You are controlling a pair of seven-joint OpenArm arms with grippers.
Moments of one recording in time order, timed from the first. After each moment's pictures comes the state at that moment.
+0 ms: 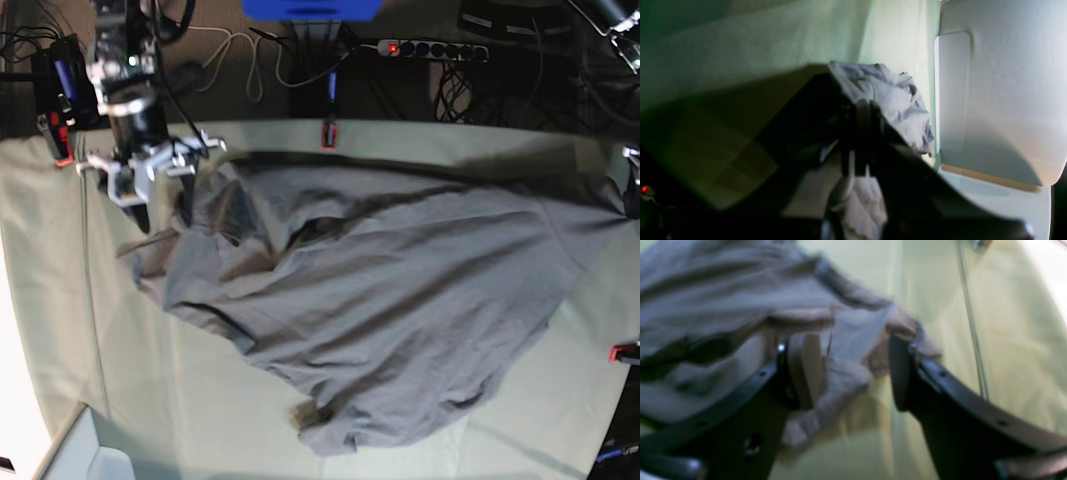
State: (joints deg) left arm 10.4 -15.5 -54.5 79.2 -71.6 -0.1 50.3; right arm -27.1 3.9 4.8 100.5 -0.8 9.0 -0.7
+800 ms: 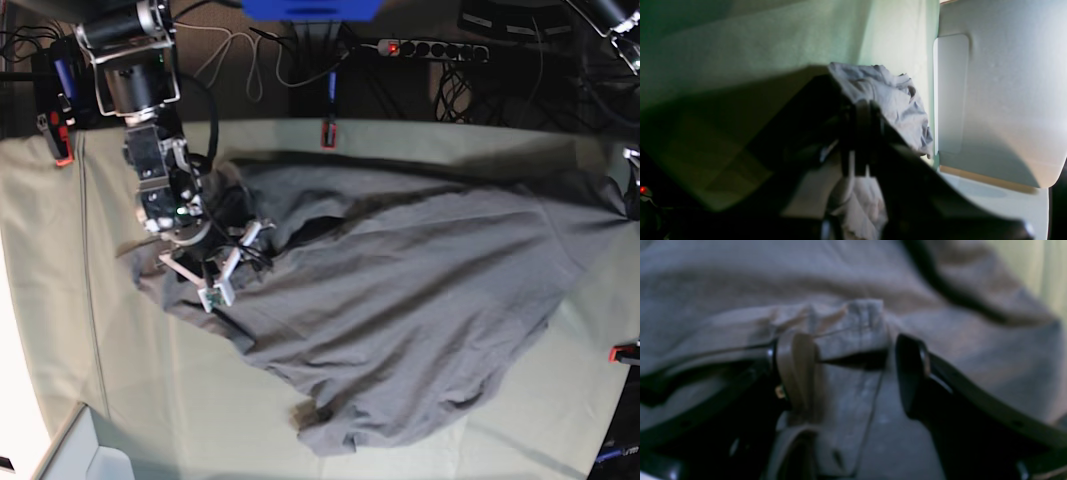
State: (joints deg) left arm 9.6 -15.5 -54.5 79.0 -71.5 -0.1 50.3; right arm 7.0 4.0 -6.4 62.0 -0.8 14.6 -20.6
